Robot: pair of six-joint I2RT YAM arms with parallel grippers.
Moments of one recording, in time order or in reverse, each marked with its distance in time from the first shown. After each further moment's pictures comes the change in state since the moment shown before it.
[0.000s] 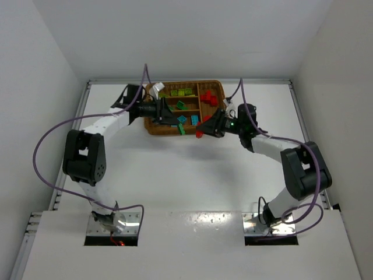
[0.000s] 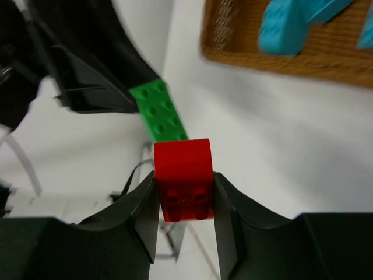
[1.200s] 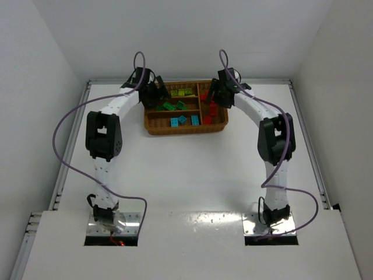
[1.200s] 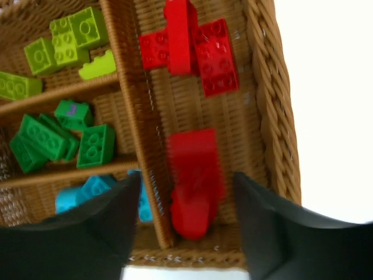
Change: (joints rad) left arm 0.032 0.431 0.606 -0.245 -0.880 -0.238; right arm 0.004 0.489 0.996 -1.033 0.894 -0.418
